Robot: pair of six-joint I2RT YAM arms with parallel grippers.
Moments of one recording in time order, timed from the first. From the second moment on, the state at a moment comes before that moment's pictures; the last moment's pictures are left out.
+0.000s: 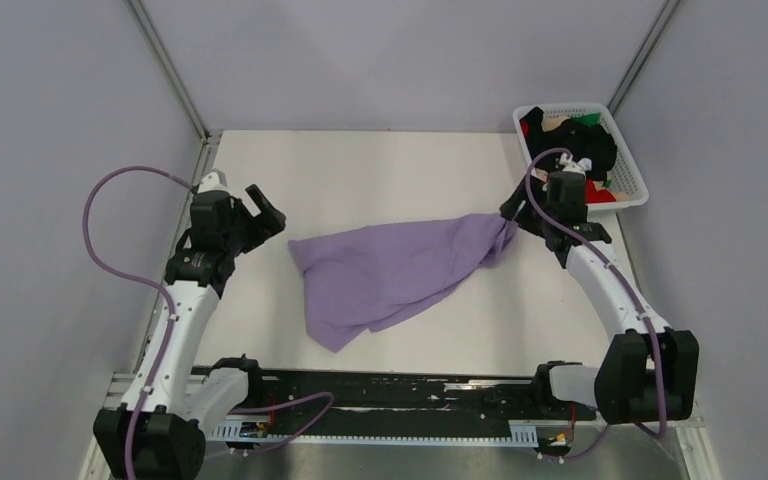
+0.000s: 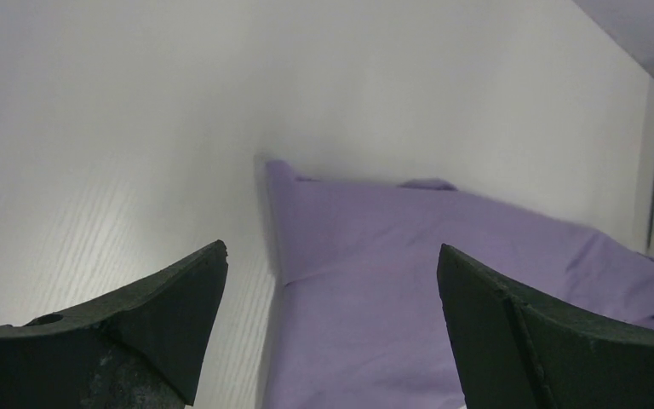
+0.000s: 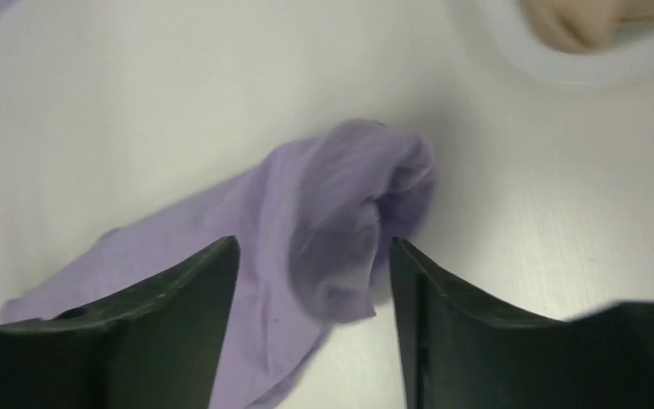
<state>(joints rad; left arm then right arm) -0.04 0.90 0.88 -0.49 -0.04 -0.58 0.11 1.23 0.95 -0.24 -0.07 0.51</state>
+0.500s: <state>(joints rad) -0.14 1.08 0.74 -0.60 0.20 -0.59 0.04 1.22 0.92 -0.34 0.06 0.53</state>
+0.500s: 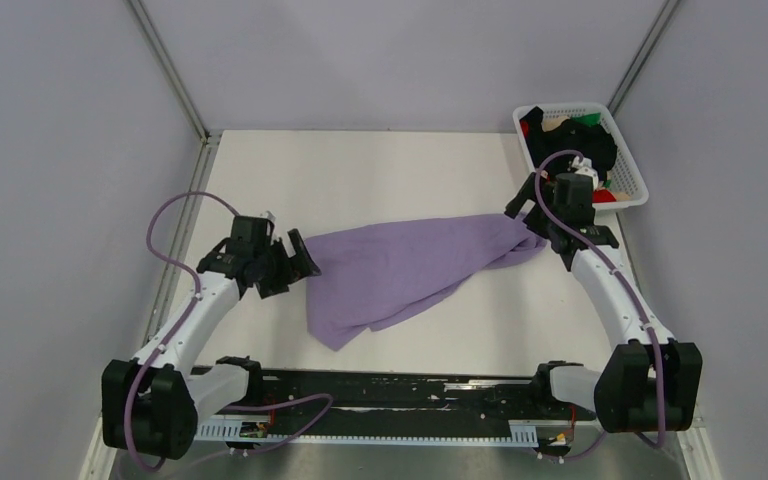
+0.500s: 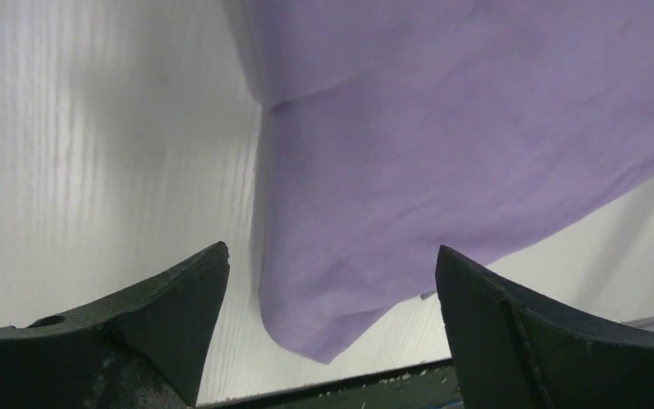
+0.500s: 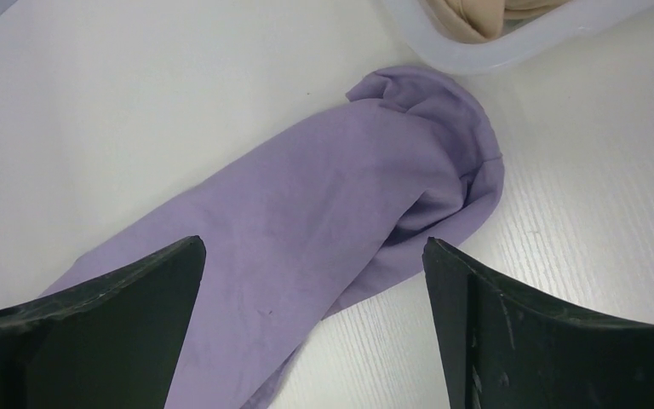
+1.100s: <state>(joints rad) -0.24 1.35 0.62 -0.49 0.28 -0.65 0.04 1.34 0.88 -0.31 0.02 0.53</state>
